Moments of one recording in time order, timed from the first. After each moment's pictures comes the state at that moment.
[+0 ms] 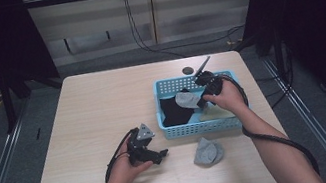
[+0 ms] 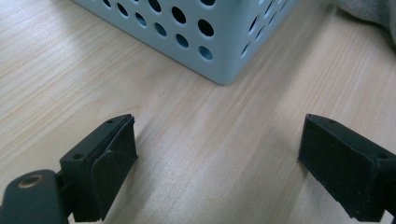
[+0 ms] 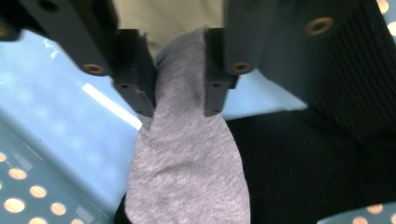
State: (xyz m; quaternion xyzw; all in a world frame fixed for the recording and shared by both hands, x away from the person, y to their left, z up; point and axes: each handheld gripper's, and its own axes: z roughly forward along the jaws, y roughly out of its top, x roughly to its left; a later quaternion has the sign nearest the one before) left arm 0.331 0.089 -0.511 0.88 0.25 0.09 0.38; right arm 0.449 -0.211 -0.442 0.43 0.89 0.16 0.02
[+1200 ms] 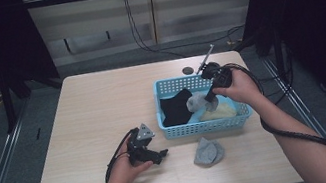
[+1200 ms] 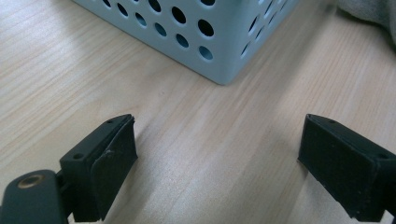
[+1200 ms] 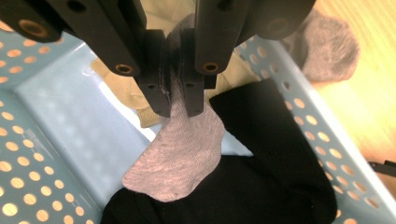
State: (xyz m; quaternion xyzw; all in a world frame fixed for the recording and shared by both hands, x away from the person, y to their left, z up) left arm 0.332 0.089 -0.510 0.89 0.25 0.09 0.38; right arm 0.422 -0.216 -0.374 0.36 0.92 0.14 0.02
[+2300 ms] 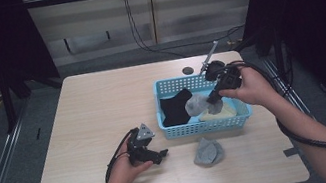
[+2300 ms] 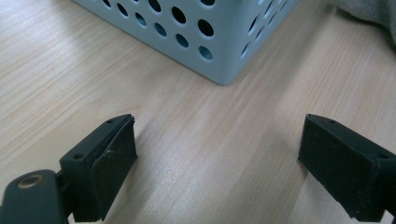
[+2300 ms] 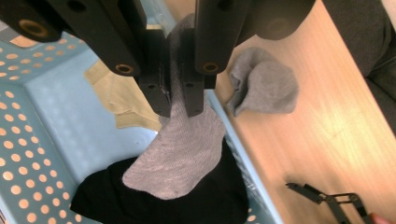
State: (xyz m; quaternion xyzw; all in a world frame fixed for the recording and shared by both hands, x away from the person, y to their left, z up) left arm 0.332 0.089 -0.510 0.89 0.25 0.09 0.38; right arm 0.374 -0.205 -0.322 0.29 0.94 0.15 0.03
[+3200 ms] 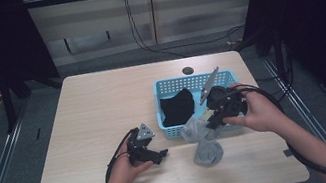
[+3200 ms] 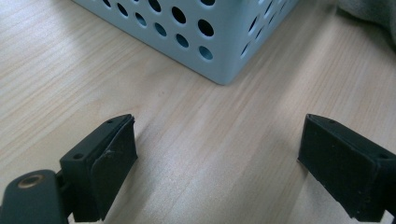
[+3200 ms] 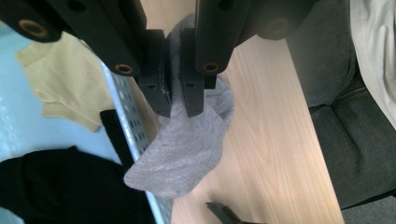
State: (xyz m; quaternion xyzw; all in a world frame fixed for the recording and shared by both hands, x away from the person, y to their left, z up) left arm 0.332 0.089 -0.510 0.89 0.25 0.09 0.38; right arm 0.308 -0.184 -0.331 0.22 0.96 0.17 0.01
